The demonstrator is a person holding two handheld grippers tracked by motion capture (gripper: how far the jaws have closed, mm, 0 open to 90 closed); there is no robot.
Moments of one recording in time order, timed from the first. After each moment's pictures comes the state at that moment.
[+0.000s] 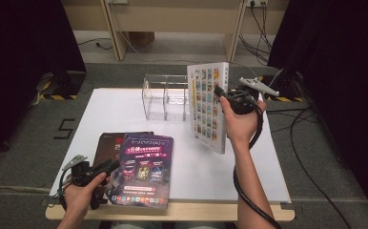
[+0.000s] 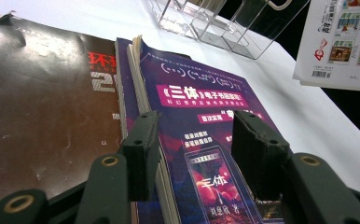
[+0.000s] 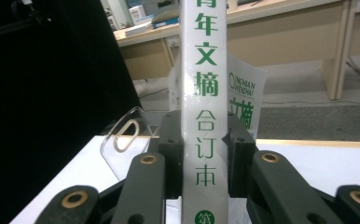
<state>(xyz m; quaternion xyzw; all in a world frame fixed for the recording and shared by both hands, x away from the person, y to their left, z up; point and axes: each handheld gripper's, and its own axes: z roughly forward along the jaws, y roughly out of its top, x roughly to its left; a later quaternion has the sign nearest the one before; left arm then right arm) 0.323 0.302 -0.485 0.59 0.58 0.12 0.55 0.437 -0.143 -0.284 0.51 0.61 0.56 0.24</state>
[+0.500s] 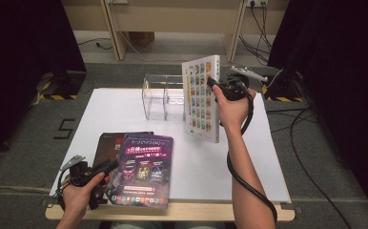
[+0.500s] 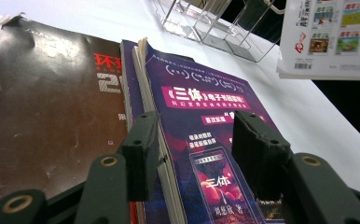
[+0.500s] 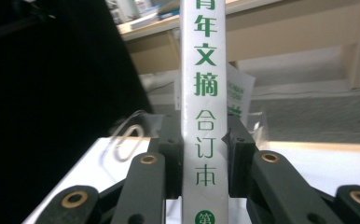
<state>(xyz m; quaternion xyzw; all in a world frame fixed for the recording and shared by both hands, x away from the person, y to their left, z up) 0.323 0.305 -0.486 0.59 0.58 0.12 0.55 0.486 -0.131 -0.287 0.52 0.61 0.56 0.22</state>
